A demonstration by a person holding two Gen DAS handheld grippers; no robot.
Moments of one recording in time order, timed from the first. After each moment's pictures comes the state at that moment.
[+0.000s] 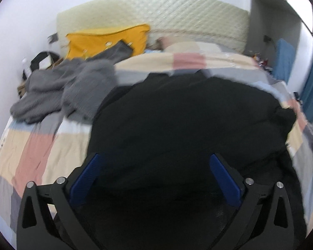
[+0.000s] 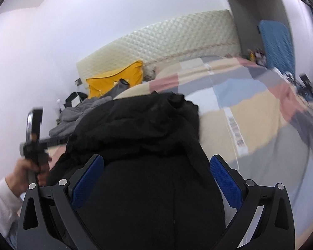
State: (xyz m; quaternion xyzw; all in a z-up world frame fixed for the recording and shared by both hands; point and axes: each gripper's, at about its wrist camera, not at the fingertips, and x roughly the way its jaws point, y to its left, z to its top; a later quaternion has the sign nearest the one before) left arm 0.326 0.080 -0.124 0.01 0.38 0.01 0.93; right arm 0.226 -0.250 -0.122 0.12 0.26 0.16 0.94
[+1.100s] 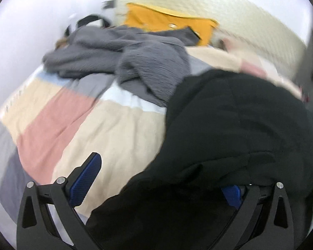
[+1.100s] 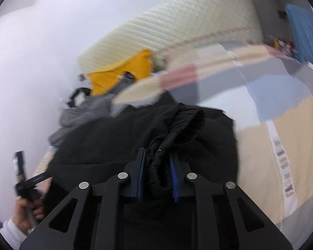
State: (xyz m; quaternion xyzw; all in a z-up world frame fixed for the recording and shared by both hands) left arm 0.345 0.209 -0.170 -0.13 0.38 0.15 0.90; right arm 0.386 -0.207 -0.133 0.15 0.29 0.22 0.92
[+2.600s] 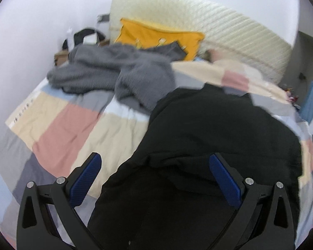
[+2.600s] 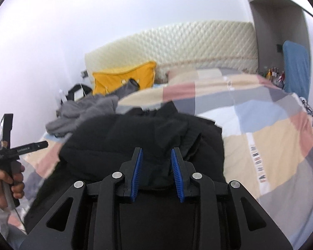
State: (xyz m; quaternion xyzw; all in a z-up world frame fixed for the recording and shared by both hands) left arm 0.285 0.168 -0.091 -0.09 0.35 0.11 0.92; right arm 0.276 -0.187 -0.093 0.07 0.24 0.17 0.95
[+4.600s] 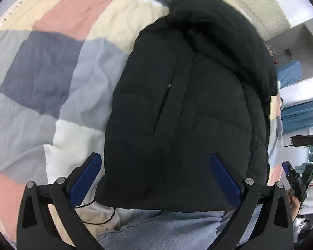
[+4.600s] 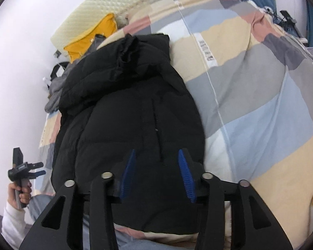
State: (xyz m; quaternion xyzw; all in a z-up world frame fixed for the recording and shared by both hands) left arm 0.137 0.239 -0.165 -0.24 0.61 -0.02 0.75; right arm 0.163 -0.310 -0.159 0.19 0.49 0.13 0.84
